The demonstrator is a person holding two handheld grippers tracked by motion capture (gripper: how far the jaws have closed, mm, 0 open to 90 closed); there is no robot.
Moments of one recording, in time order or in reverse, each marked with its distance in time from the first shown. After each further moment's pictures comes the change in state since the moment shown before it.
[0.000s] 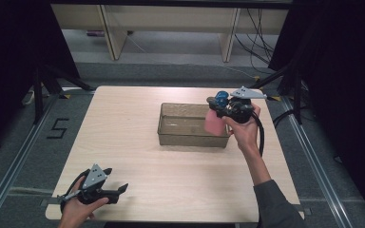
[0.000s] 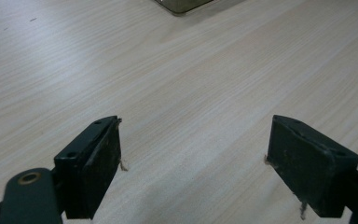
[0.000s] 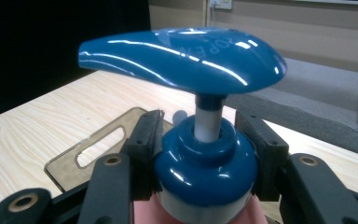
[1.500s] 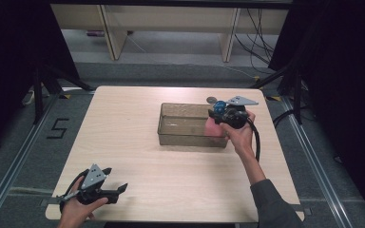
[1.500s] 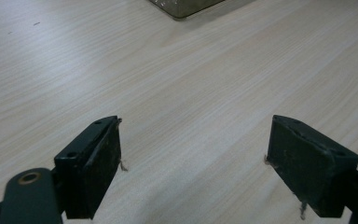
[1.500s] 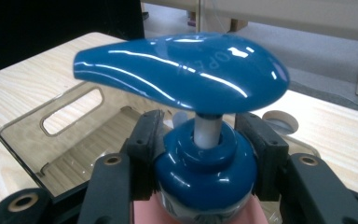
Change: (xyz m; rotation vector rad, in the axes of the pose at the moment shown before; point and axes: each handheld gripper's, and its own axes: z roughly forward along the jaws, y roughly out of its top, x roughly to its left) left arm 0.000 0.001 -0.003 -0.010 -0.001 -0.001; right arm -0.014 -0.039 0.027 0.100 -0.017 0.002
